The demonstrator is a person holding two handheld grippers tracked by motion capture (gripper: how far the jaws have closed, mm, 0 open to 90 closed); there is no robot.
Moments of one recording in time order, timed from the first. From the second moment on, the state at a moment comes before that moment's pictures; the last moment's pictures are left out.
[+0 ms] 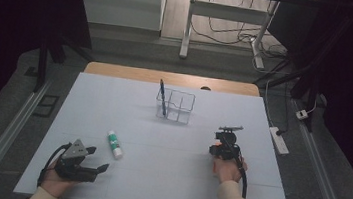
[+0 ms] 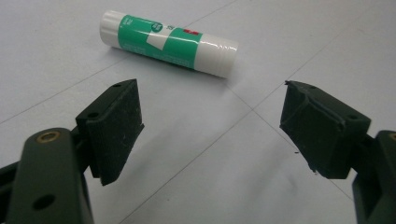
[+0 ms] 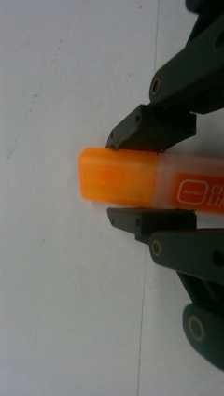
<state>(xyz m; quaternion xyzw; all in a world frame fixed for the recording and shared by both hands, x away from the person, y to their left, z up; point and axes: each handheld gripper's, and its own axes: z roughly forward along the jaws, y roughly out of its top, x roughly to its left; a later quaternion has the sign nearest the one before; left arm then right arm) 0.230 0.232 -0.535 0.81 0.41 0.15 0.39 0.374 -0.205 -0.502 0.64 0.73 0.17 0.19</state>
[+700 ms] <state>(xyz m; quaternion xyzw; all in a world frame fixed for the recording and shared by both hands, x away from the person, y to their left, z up) 0.232 0.233 -0.536 0.81 0.42 0.15 0.39 0.366 -0.215 -0.480 0.59 0.75 0.23 0.17</state>
